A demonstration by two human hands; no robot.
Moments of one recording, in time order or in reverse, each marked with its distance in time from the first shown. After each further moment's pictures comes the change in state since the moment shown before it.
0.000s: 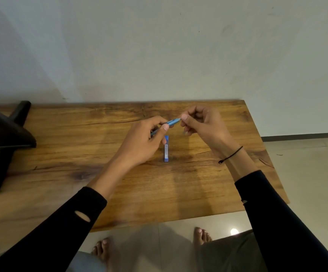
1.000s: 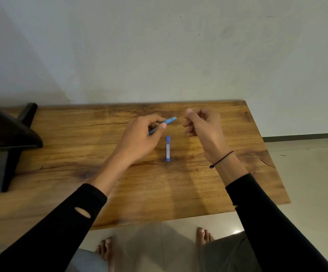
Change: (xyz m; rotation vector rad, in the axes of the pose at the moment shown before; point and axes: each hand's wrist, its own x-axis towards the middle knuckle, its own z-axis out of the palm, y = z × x) left_hand 0.000 0.009 -0.014 0.040 0.067 -0.011; right_hand -0.008 -0.008 0.023 0.181 0.282 0.198
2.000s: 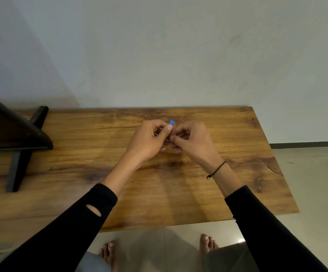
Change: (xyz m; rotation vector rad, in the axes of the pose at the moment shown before) left_hand 0.006 -0.002 0.008 -0.324 0.024 -0.201; right_hand -0.014 0.007 0.025 -0.320 -0.260 -0.137
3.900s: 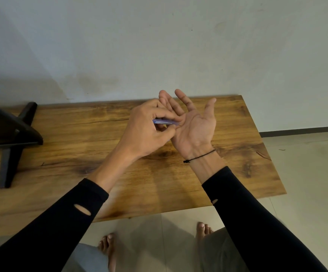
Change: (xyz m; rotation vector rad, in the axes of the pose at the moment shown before) left_hand -0.024 0.041 0.001 0.234 0.036 0.537; right_hand -0.008 -0.023 0.002 1.508 0.023 0.143
